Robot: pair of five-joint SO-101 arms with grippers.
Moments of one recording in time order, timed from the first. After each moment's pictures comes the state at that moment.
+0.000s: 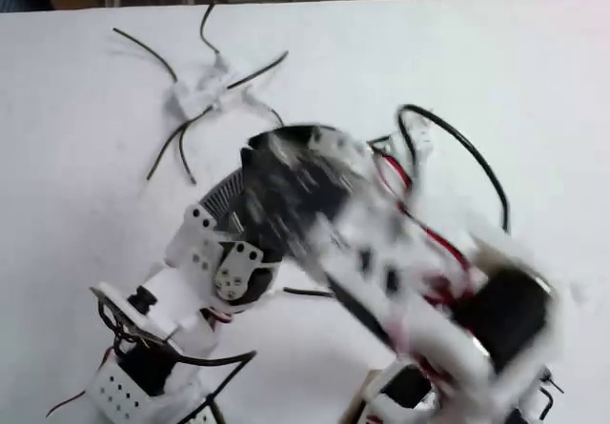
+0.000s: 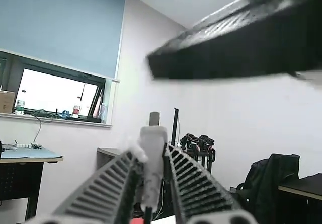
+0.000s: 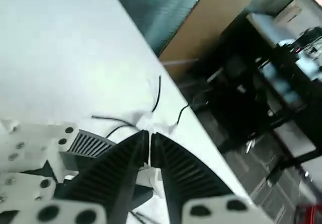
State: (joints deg) left arm 34.2 -97.4 89.7 -10.9 5.5; right arm -43.4 -28.3 -29.1 90.3 33.8
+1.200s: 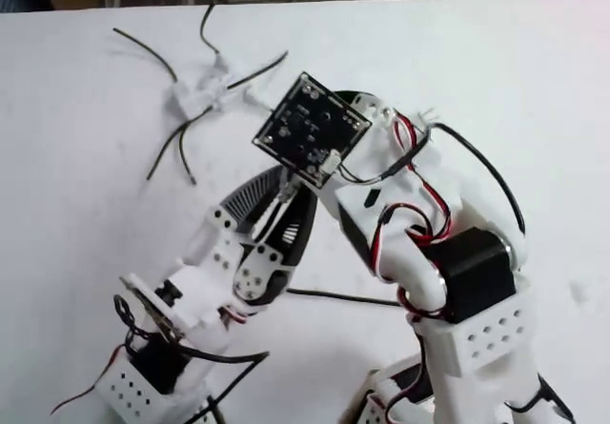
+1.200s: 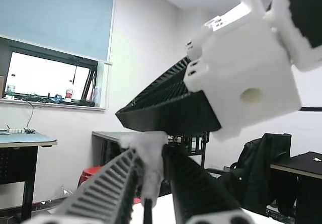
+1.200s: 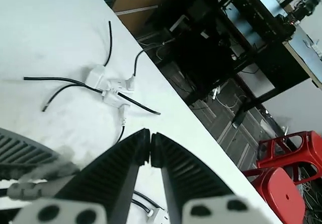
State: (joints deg) left arm 34.6 -96.9 90.1 -10.6 5.8; right arm -26.3 -36.6 3.2 70.9 38.1
